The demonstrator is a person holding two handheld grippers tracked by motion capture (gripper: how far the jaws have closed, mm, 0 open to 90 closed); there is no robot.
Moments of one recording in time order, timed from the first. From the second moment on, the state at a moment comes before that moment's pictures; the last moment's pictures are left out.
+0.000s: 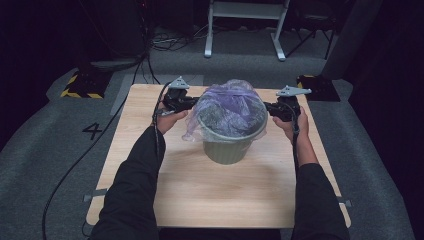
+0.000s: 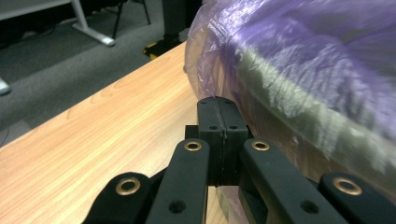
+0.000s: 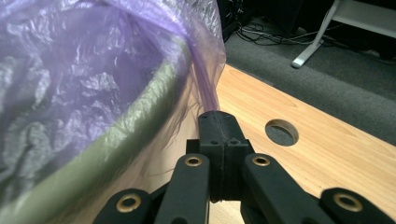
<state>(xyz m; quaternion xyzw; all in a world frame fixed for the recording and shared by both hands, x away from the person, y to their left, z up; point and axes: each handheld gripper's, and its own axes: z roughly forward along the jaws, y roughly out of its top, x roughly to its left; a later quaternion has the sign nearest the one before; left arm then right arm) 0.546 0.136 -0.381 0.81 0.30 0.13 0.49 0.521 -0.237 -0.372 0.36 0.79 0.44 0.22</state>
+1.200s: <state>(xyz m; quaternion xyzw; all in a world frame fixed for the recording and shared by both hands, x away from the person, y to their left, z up) 0.494 0.191 -0.378 0.77 0.32 0.18 0.52 0.499 -0.269 -0.387 0.37 0.78 0.46 0.21</state>
